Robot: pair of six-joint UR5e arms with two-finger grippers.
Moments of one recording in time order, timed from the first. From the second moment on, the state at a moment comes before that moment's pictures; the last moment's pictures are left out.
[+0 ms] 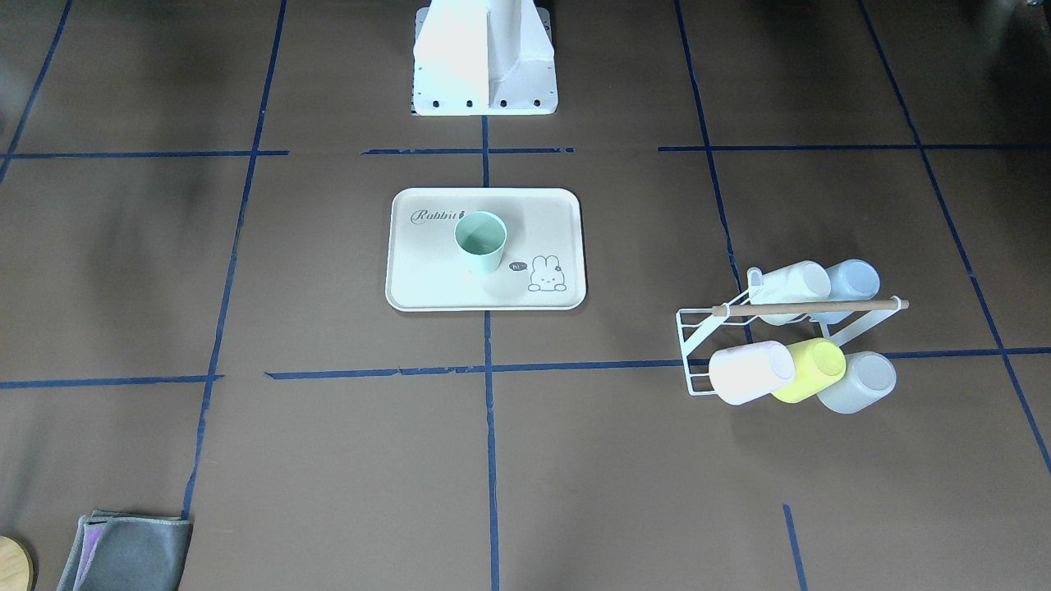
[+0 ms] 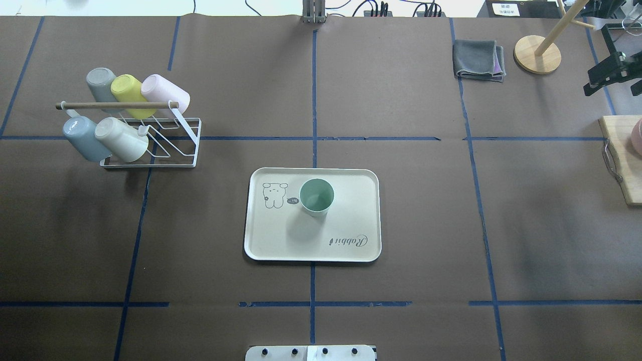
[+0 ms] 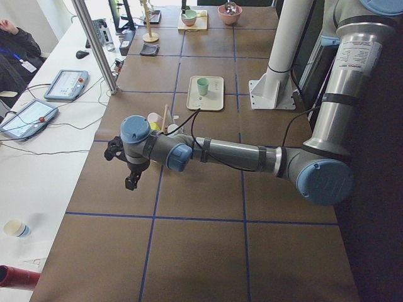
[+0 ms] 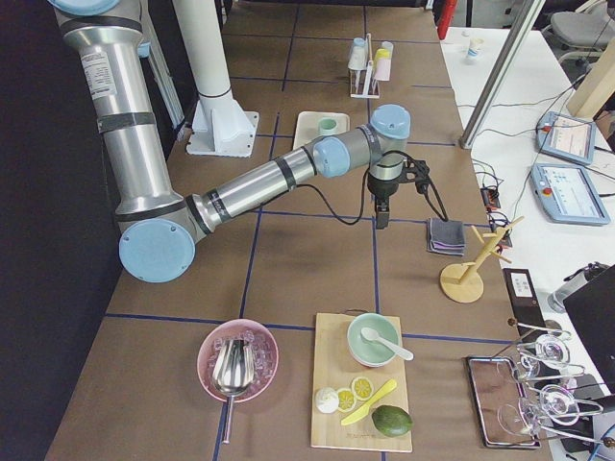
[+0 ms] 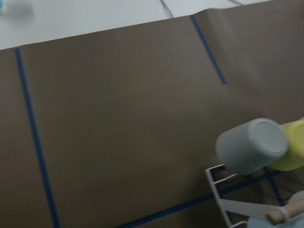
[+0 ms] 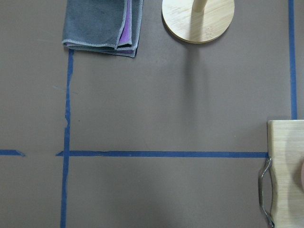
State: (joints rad) left arm -1.51 -1.77 -1.48 -1.75 -2.33 0.04; right arm 1.31 -1.36 1.82 -1.68 2.27 0.43
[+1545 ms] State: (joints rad) left arm -1.57 -1.59 -1.59 -1.47 -2.39 0.17; right arm 1.56 -1.52 1.55 -1.67 2.36 -0.10
